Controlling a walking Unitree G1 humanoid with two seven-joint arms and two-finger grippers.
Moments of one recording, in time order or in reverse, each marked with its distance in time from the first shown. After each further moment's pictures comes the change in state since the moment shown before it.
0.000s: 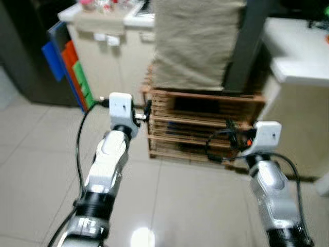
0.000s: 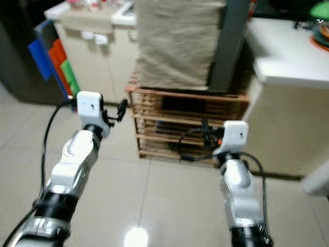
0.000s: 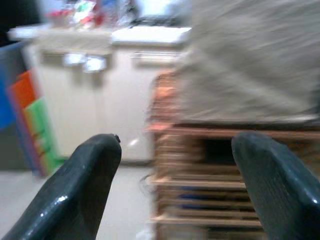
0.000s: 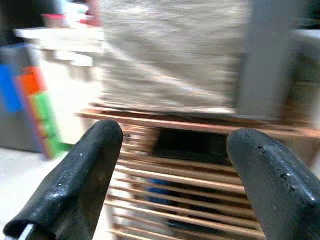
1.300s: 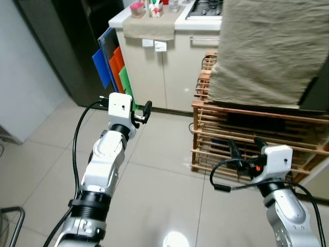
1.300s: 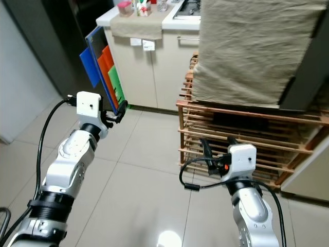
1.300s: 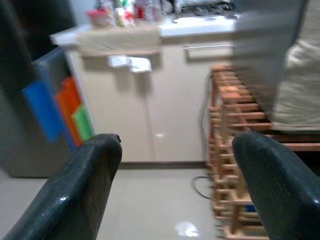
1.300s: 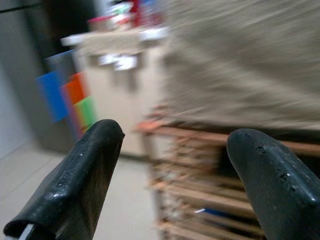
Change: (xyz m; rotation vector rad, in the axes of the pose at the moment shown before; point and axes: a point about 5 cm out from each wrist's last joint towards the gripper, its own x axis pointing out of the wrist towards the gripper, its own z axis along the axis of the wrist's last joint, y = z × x) left arm 0.002 -0.003 -0.004 0.019 0.034 -0.066; right arm -0.049 -0.026 0.002 -0.002 0.001 -0.008
